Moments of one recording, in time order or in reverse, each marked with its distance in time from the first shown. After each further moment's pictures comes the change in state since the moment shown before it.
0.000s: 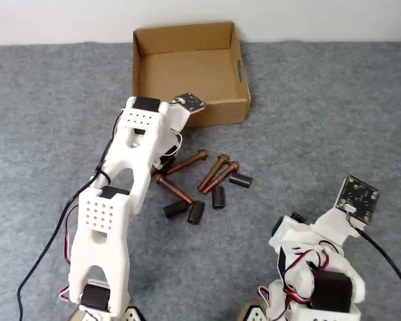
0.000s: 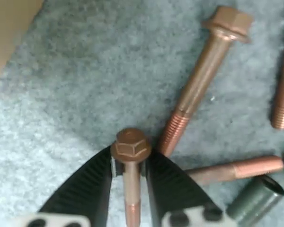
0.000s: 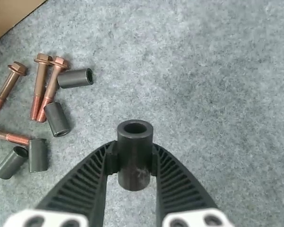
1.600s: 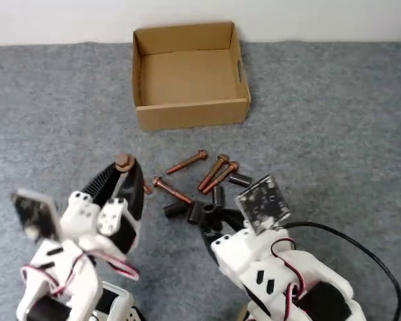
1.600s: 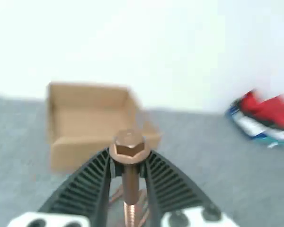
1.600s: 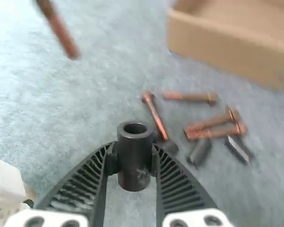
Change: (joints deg) left arm 10.4 -146.8 91.8 -35.3 47.5; right arm -46.2 0.2 -8.3 -14.7 19.4
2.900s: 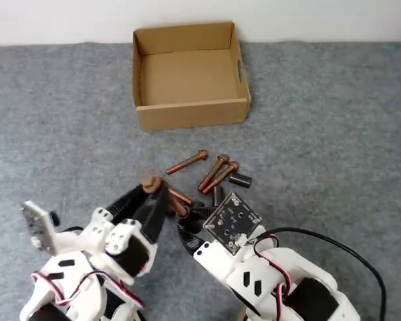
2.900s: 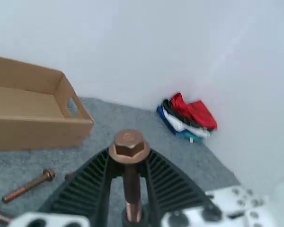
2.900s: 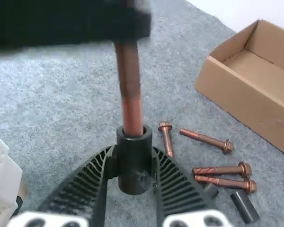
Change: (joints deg) left arm 12.7 -5.5 2.8 4.5 13.2; right arm -6.4 0.8 4.0 -9.3 10.8
